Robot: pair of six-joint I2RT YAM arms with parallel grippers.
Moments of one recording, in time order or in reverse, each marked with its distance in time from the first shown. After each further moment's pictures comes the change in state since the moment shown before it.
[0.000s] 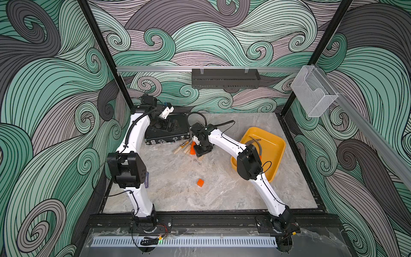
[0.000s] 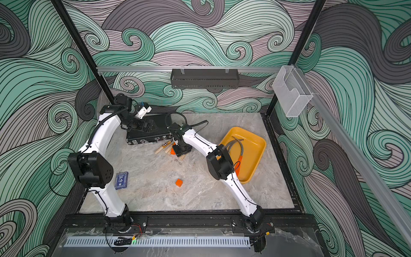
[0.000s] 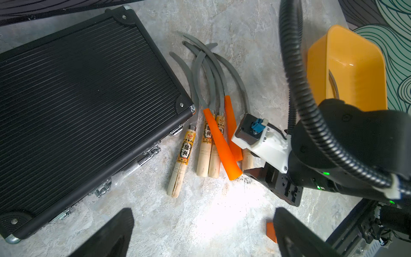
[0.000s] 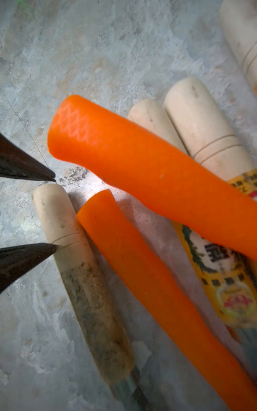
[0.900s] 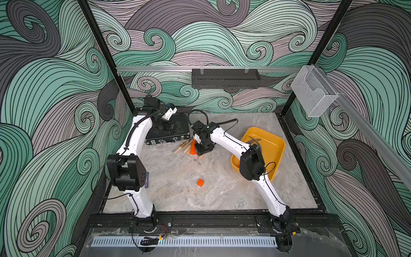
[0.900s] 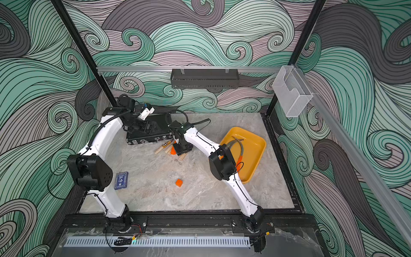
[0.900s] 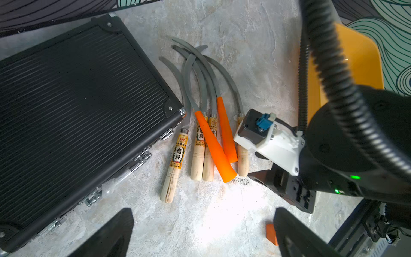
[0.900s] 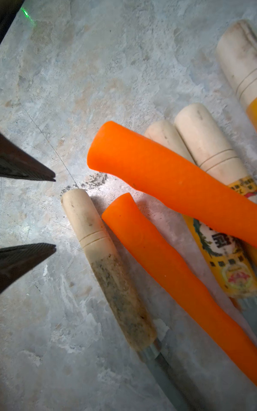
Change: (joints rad) left arm -0.026 -0.040 -0.048 0.058 -0.004 0.000; right arm -0.001 -0.056 -0.019 -0.021 -0.016 0.013
